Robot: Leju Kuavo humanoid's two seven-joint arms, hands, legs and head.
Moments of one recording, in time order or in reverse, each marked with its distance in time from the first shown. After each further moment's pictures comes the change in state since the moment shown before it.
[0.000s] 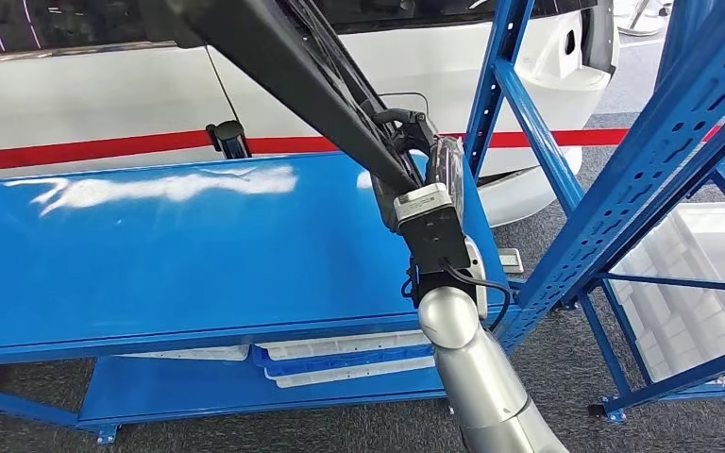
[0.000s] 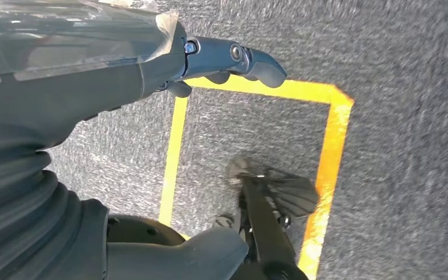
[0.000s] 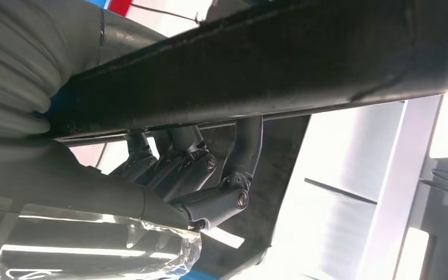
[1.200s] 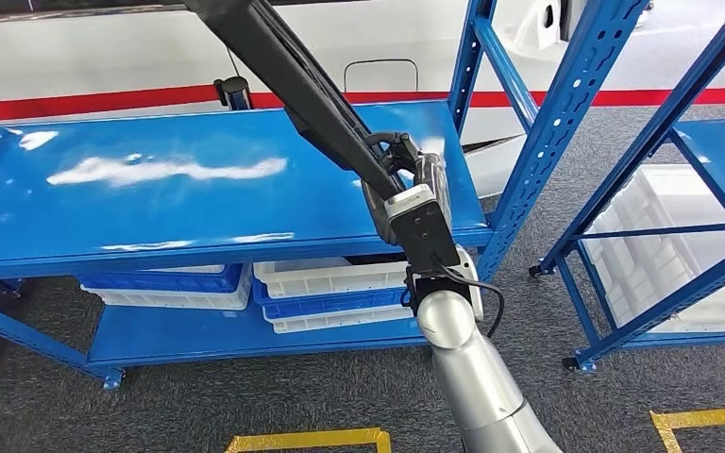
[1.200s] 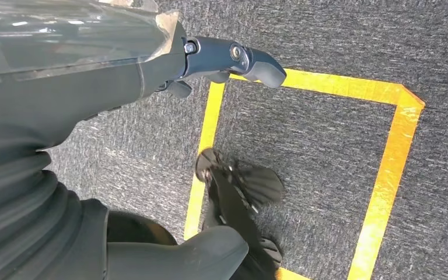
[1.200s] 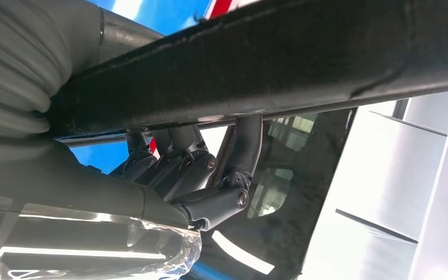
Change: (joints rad) left arm 0.002 0.004 0.029 0.000 0.025 -0.025 -0.058; right arm 0.018 0.008 -0.034 0.071 -0.009 0.078 0.014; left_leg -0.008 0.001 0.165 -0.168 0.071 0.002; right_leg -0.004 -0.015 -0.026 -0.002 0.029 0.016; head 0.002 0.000
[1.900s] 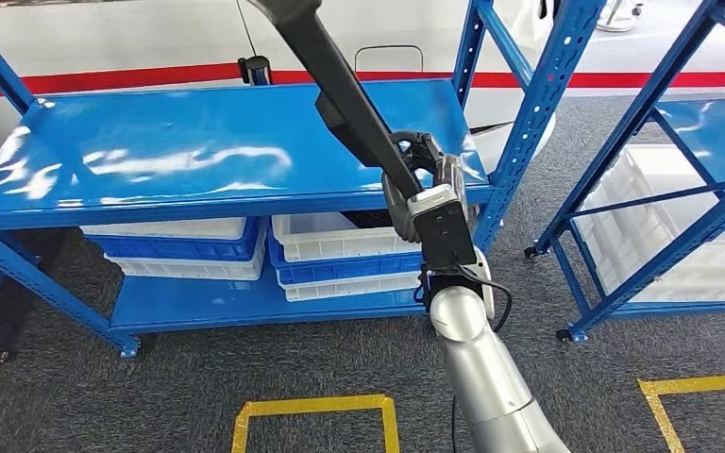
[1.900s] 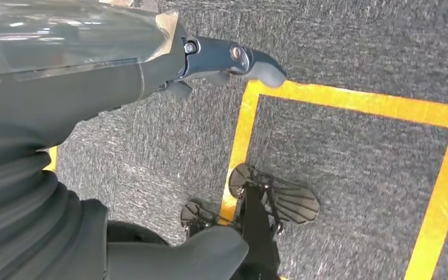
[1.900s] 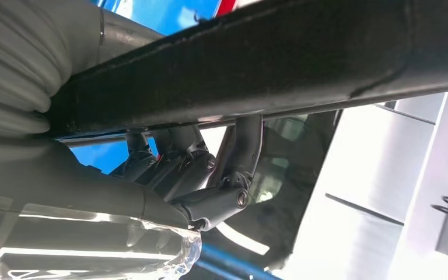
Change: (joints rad) left arm 0.000 -0.006 0.013 0.001 -0.002 -0.004 0.003; right arm -0.009 -0.012 -0.051 0.039 -0.021 -0.013 -0.058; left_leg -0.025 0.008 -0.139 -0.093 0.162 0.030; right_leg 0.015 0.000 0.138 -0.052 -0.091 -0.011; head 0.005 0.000
